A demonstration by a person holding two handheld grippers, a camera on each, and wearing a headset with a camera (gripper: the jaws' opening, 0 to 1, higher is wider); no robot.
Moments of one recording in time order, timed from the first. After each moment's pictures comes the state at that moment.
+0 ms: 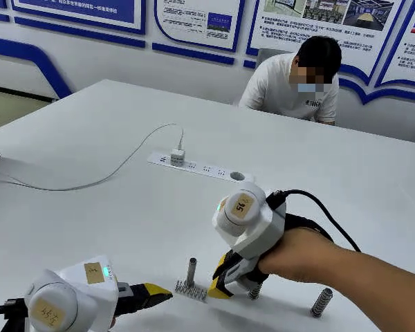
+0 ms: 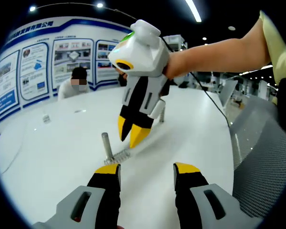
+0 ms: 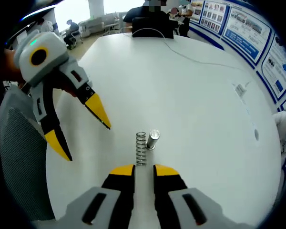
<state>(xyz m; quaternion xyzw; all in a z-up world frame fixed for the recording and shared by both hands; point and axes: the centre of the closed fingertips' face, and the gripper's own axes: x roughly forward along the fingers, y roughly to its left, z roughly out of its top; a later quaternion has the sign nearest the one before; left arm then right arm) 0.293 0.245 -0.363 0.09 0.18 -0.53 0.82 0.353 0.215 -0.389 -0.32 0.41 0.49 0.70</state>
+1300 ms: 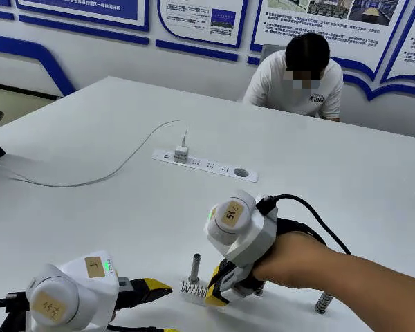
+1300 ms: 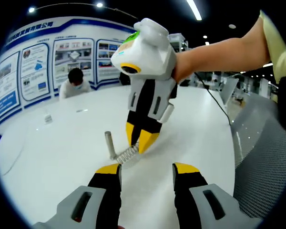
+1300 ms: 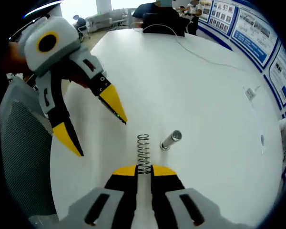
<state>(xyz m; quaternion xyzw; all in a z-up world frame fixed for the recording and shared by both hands) 0.294 0.249 -0.362 0.10 0.18 -0.53 0.82 0.330 0.220 -0.390 -0.34 0.42 0.51 0.67</state>
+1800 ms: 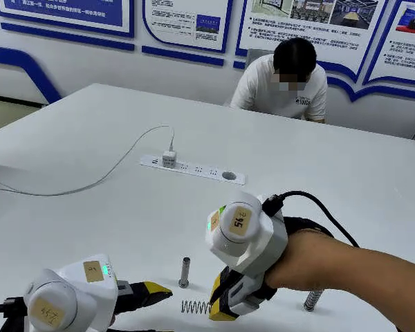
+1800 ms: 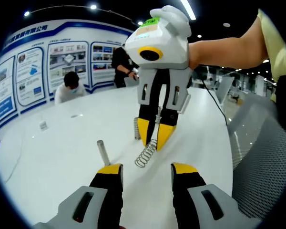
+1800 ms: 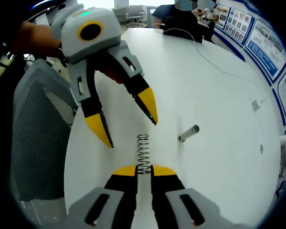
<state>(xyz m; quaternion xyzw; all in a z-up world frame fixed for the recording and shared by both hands) 0.289 0.234 -0.354 0.11 0.16 -0.55 0.81 0.293 0.206 -0.370 -0.37 0.40 0.55 0.63</state>
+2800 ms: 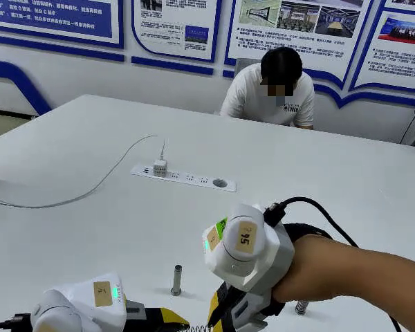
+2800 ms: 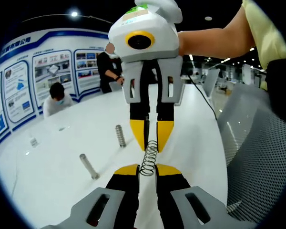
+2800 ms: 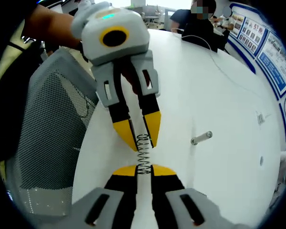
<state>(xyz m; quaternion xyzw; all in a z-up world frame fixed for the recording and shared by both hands) 0.269 0.214 -0.350 0.15 0.13 -0.59 0.78 0.264 0.205 -0.355 -0.39 0.38 0.59 0.59</state>
